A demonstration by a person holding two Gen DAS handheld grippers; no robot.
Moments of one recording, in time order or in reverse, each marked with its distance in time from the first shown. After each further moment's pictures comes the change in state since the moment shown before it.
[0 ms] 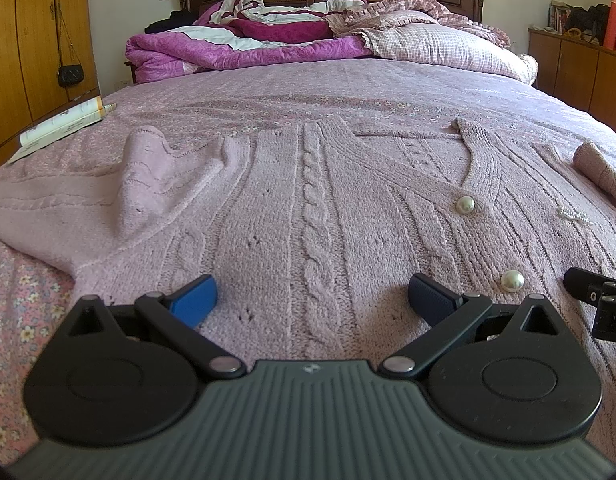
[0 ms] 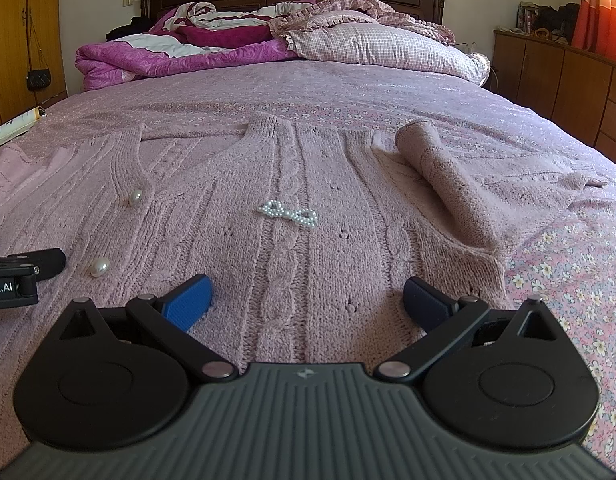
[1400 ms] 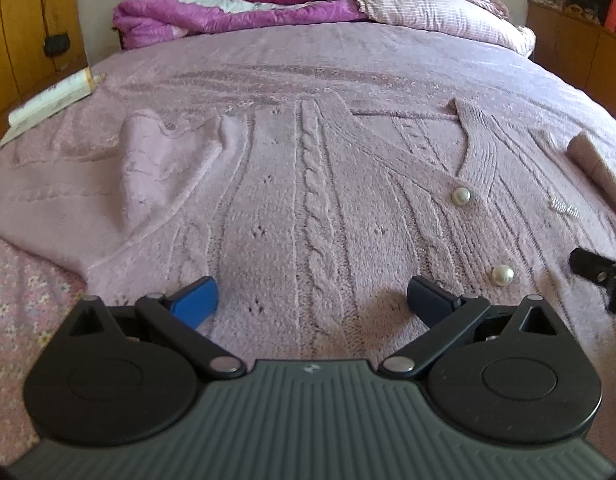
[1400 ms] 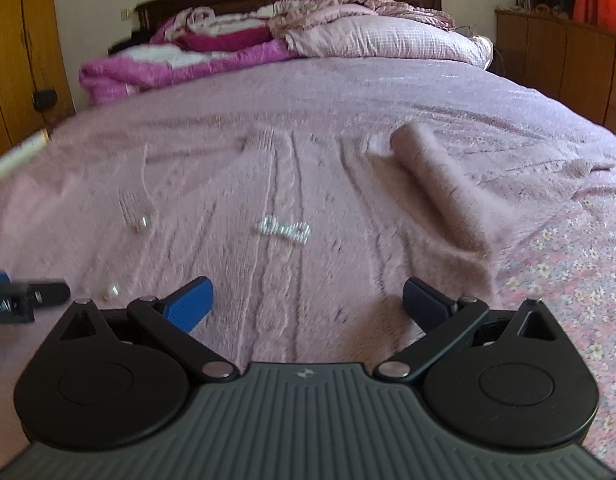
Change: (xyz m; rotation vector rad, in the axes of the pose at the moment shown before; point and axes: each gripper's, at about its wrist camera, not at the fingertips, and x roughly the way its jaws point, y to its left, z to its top) left arm -0.004 0.011 0.024 -0.014 0.147 -0.038; right arm -0.010 -0.026 0.018 0.096 0.007 0.082
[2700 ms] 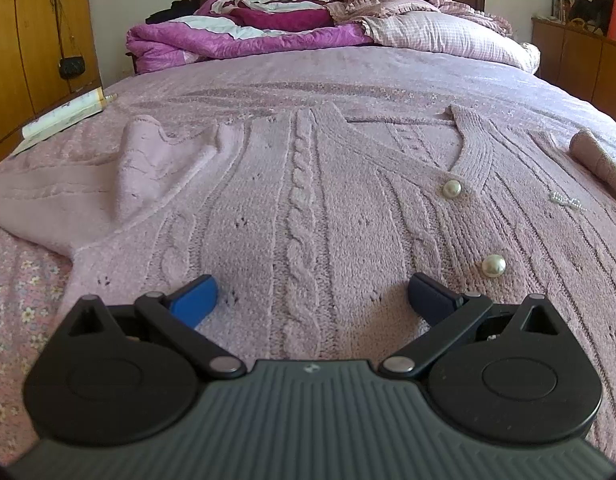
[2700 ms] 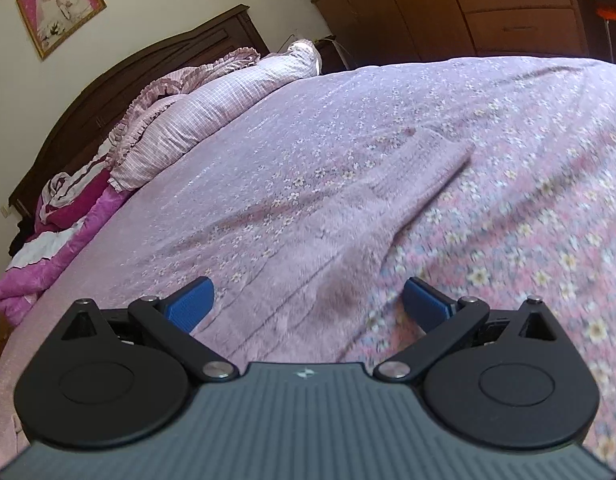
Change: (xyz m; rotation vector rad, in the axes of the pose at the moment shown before) left arm 0.003 -0.021 -0.027 0.013 -0.105 0.051; right arm 0.089 -0.298 0.082 0.557 -0.153 -0.154
